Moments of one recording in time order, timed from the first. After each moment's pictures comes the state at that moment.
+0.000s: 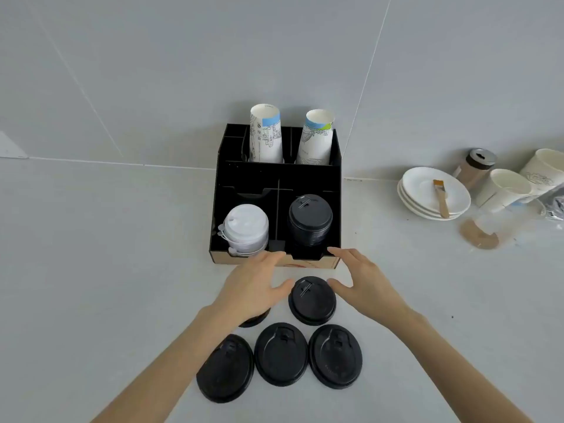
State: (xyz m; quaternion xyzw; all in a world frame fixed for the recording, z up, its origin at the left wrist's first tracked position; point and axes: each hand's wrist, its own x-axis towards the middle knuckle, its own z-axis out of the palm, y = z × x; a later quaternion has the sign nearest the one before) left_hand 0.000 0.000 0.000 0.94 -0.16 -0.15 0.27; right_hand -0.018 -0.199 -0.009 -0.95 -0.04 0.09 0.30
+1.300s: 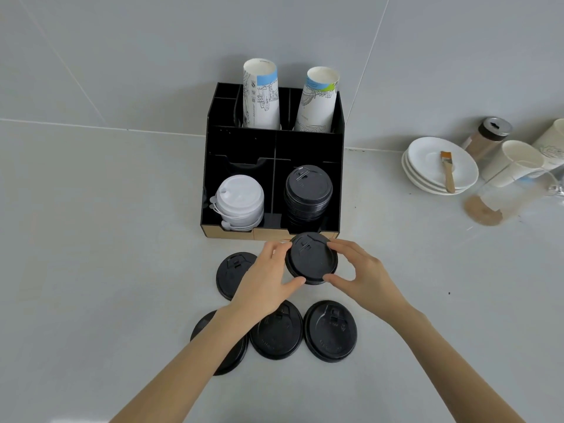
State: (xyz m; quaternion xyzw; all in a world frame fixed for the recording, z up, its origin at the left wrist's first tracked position) left_hand -0.012 -0.023 -0.048 0.92 -0.14 -0.15 0.34; right_hand -0.028 -0.207 -0.040 -0.93 -0.04 0.08 0.36
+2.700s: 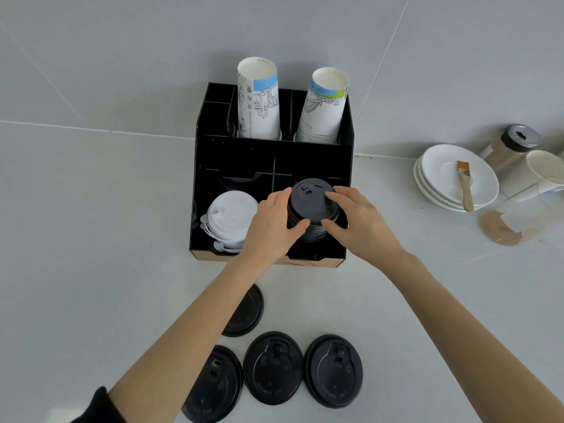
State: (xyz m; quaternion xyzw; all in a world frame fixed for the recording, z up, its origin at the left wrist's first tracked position) left_hand 0.107 -0.047 -0.036 0.92 -0.10 -0.08 0.36; right_hand 0.089 -0.201 -0.008 -0.96 -0.05 0.04 0.26
